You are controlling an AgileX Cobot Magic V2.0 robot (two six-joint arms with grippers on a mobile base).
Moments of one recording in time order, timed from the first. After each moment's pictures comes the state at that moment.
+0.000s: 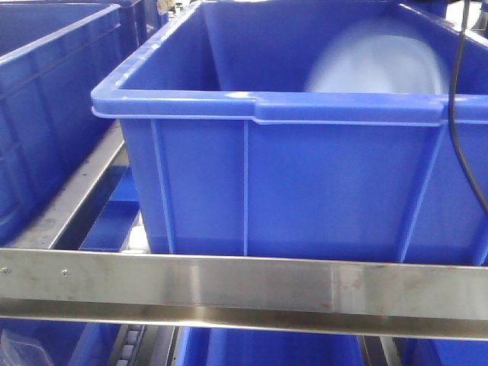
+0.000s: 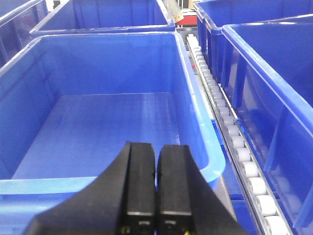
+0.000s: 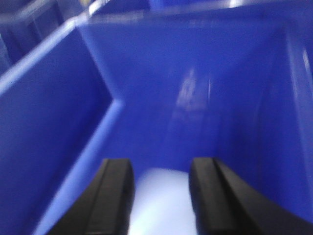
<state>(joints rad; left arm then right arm) -0.11 0.29 -0.28 -0.03 0.12 0.09 0.27 1.36 -0.85 0.26 -0.30 -0.11</state>
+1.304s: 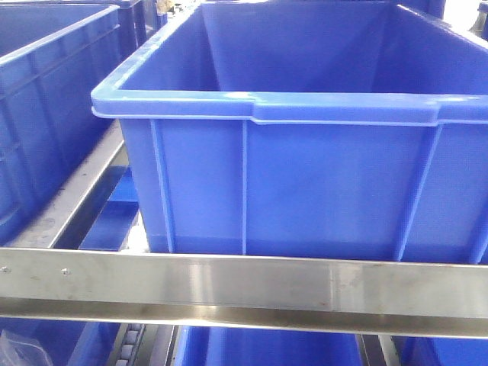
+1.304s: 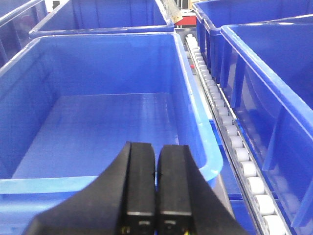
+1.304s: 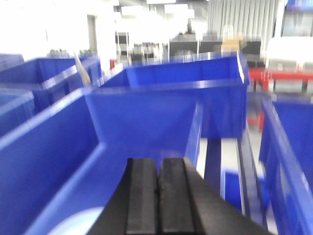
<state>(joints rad) -0.11 0.29 -0.28 -0.03 0.12 0.09 0.13 0.27 -0.33 0.26 -0.03 -0.21</state>
